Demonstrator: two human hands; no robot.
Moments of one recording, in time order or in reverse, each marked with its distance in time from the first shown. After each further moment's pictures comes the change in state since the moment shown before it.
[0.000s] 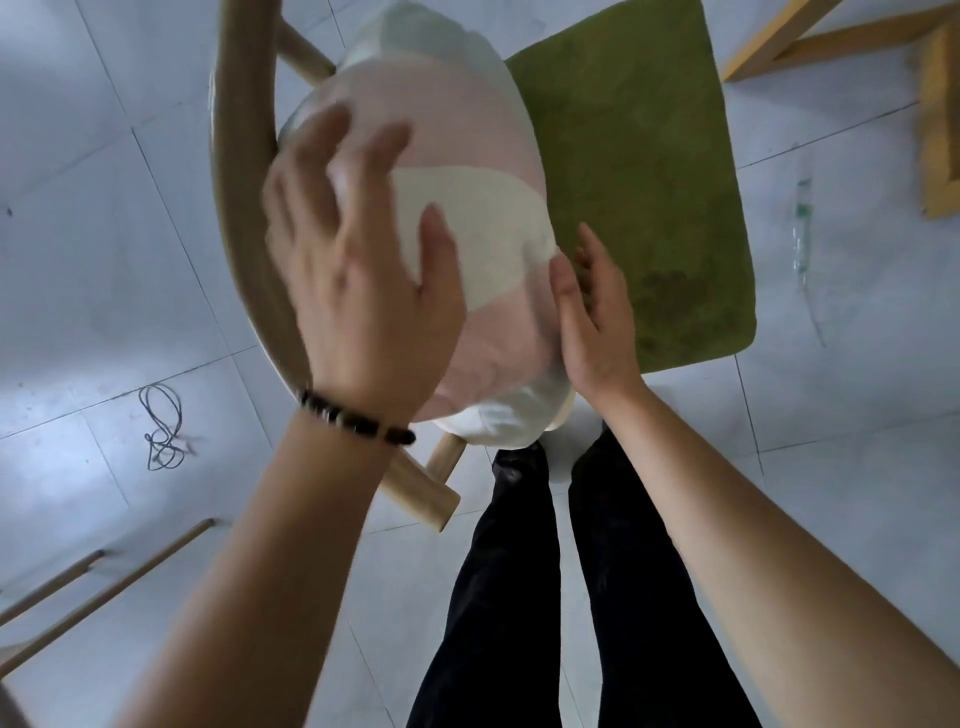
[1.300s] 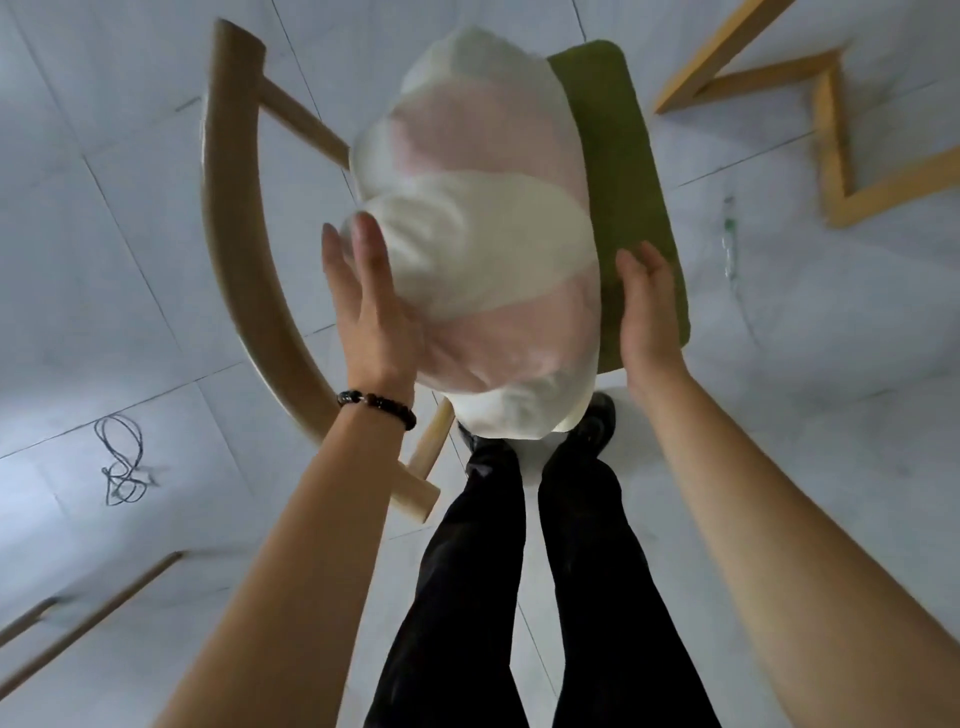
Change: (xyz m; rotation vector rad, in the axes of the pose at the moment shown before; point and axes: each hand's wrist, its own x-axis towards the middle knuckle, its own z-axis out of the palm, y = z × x) left_hand -0.014 0.003 0.028 -0.917 -0.185 -0.957; right_hand 0.005 -0.017 -0.071 0.222 0.230 0.261
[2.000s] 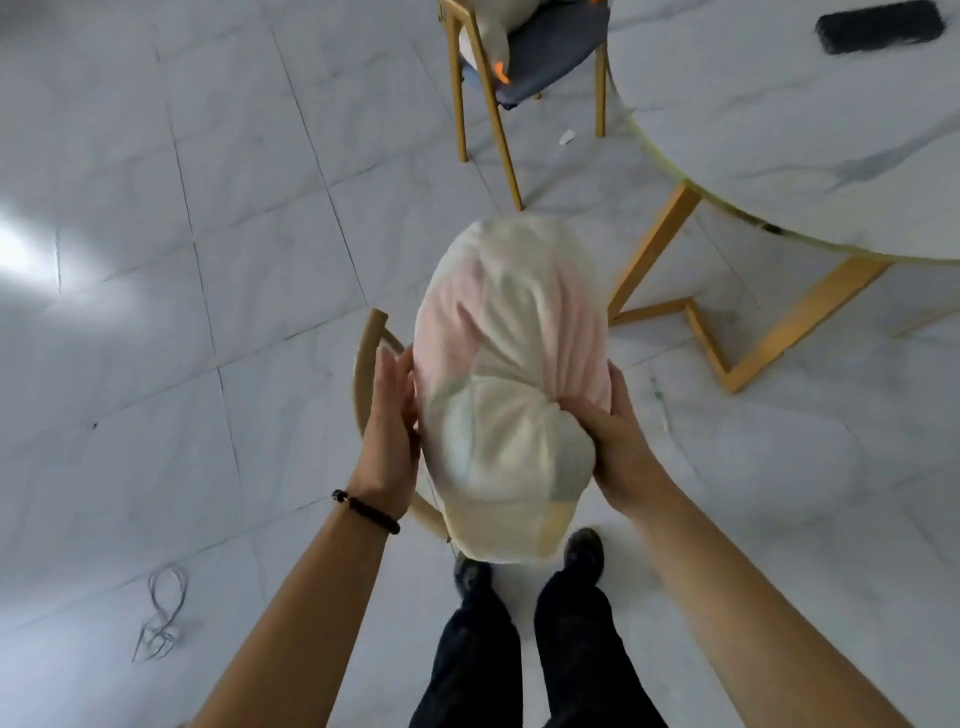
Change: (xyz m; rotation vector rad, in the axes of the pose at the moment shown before) left_hand -0.193 0.172 -0.084 -0.083 -0.510 0.177; right_hand -0.227 -0.152 -0.087 0.227 -0.350 -0.184
